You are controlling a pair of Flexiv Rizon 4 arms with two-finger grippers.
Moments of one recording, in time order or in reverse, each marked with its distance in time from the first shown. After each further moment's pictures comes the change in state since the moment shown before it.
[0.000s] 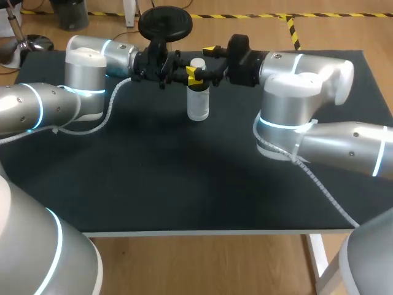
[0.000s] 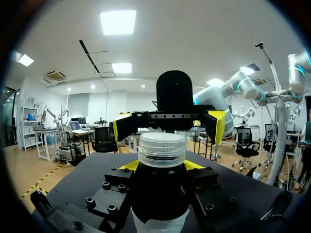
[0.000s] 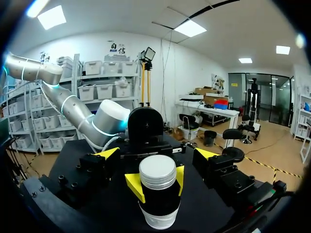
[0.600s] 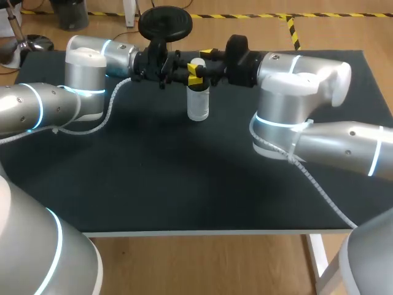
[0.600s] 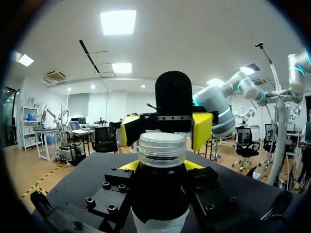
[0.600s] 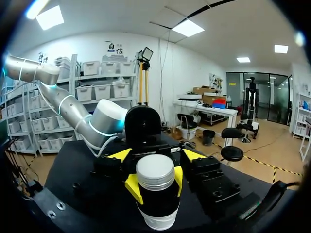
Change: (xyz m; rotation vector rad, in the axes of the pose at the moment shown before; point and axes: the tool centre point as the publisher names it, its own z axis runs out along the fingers) left arm 0.000 0.000 0.000 0.000 0.000 0.000; right arm -0.003 -0.002 0.004 0.001 -0.017 0.011
